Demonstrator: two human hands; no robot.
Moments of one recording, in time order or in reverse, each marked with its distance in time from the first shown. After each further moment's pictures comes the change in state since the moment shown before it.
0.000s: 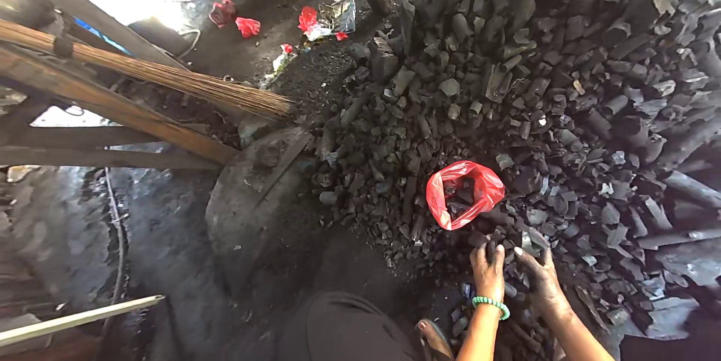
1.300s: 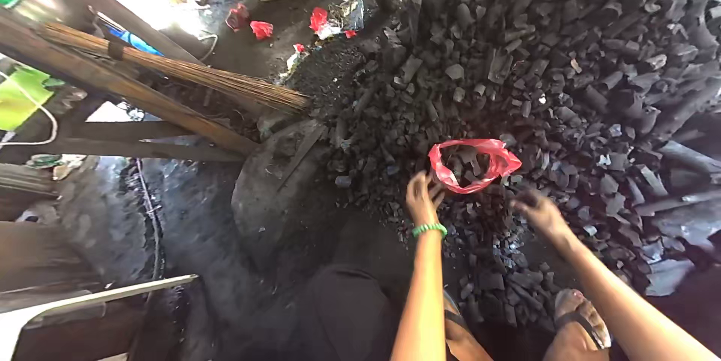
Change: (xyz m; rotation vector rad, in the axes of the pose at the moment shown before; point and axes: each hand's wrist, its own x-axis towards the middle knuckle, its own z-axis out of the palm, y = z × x) left_hand 0.005 0.112 -0.101 -0.154 0.240 0.162; right_hand 0.037 -0.060 0.003 -0.860 -0.292 -0.158
